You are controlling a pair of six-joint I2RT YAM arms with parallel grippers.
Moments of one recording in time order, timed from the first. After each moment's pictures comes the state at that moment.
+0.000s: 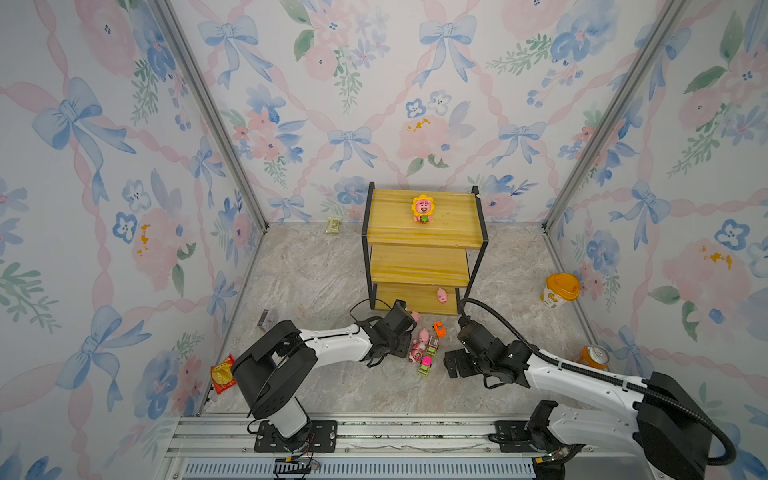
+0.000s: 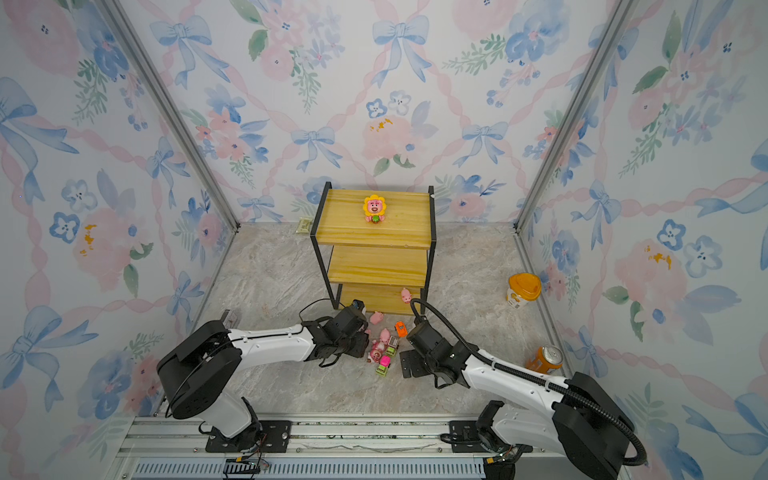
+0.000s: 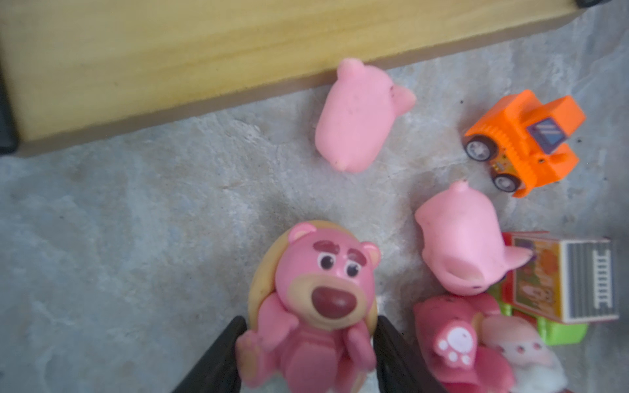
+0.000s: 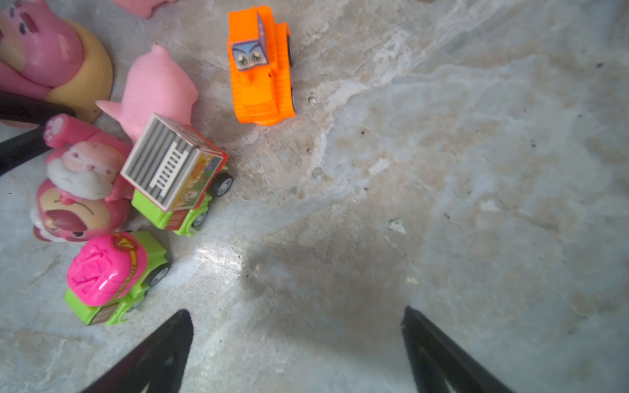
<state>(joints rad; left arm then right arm) -0.87 1.62 0.79 -0.23 -0.16 -0.49 0.84 1.16 0.53 -0.47 0.13 0.57</state>
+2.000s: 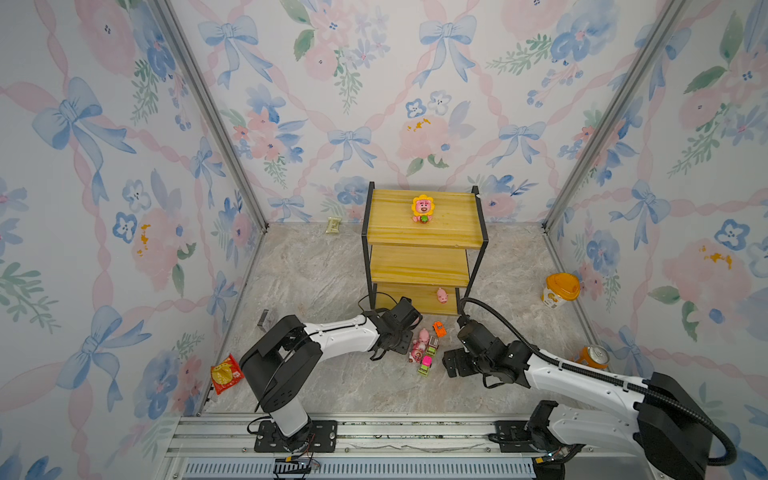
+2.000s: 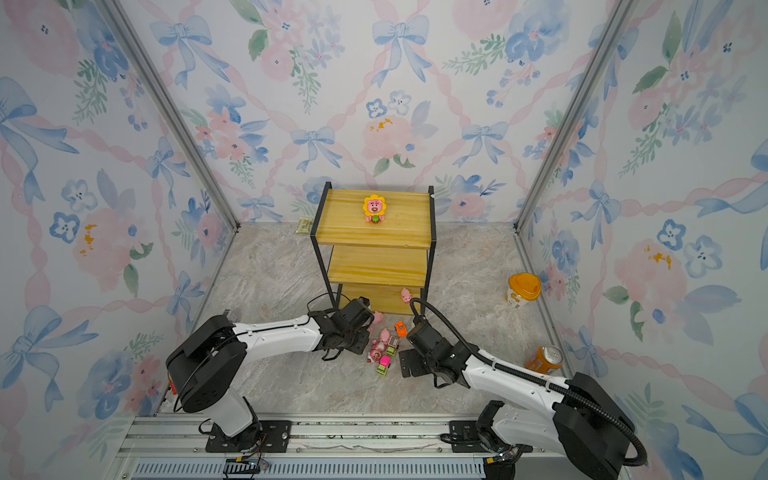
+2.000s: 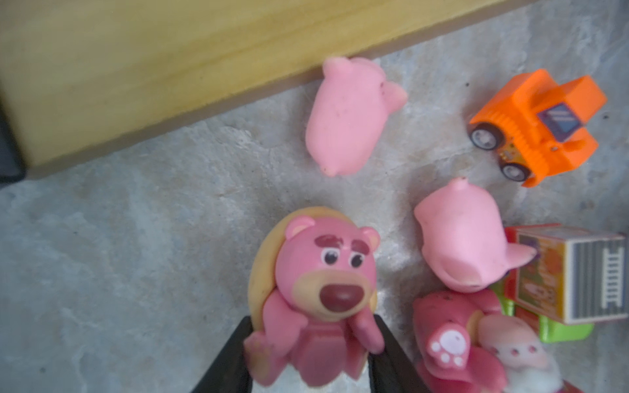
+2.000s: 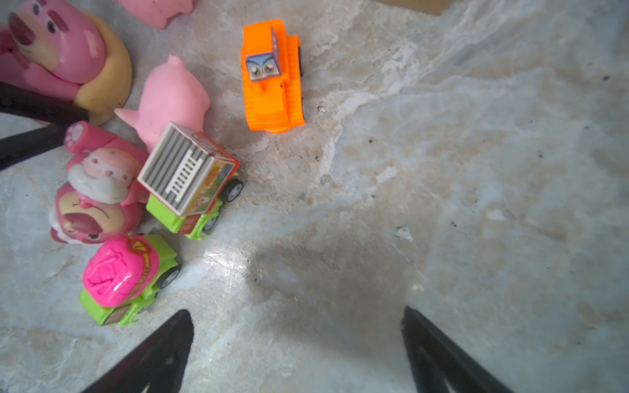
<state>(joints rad) -0.86 1.66 0.91 -0.39 -0.14 -0.43 0.84 1.16 0.53 -0.45 0.12 0.56</state>
